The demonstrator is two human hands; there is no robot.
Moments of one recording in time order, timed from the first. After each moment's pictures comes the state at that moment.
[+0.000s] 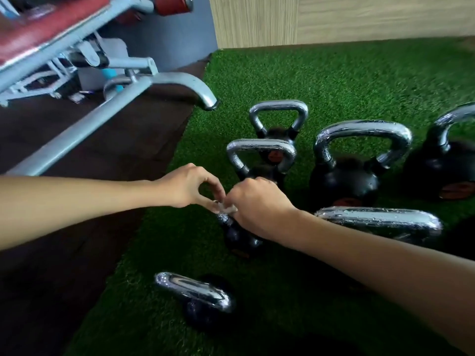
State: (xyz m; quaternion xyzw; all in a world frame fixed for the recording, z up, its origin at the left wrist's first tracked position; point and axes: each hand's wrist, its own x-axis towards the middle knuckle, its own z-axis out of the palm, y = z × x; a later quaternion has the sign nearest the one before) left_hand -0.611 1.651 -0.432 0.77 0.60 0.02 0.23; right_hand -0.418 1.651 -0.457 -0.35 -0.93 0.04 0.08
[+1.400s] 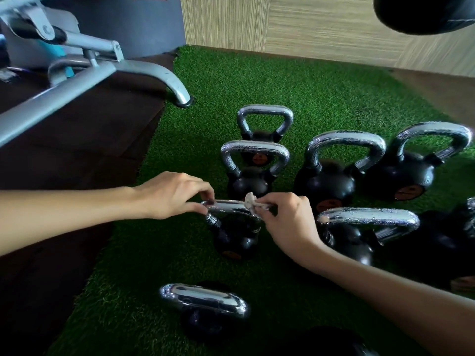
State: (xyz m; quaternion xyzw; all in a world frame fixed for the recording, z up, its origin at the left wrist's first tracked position) left_hand -0.677 1.658 -0.472 0.87 0.48 -0.01 0.08; right_hand -0.401 1.627 -0.496 -0.57 -0.74 0.17 0.29
